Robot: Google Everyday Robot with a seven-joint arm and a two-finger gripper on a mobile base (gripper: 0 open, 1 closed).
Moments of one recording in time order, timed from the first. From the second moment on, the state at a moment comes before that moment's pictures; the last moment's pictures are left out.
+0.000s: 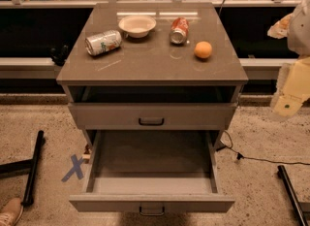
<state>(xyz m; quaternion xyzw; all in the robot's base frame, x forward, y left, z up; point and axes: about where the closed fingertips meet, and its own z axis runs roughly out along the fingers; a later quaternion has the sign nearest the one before) 0.438 -0.216 0.980 -0.60 0.78 -0.04 0.16</state>
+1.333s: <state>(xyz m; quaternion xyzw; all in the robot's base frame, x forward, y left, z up) 0.551 -0.243 0.940 -0.54 0.79 0.04 0.29</state>
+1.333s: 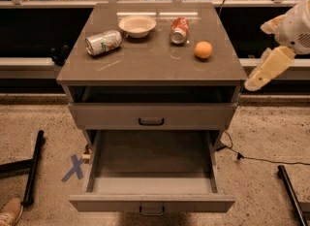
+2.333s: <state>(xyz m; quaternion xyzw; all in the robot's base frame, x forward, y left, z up) 0.679 -0.216 0.908 -0.47 0.79 0.11 0.37</state>
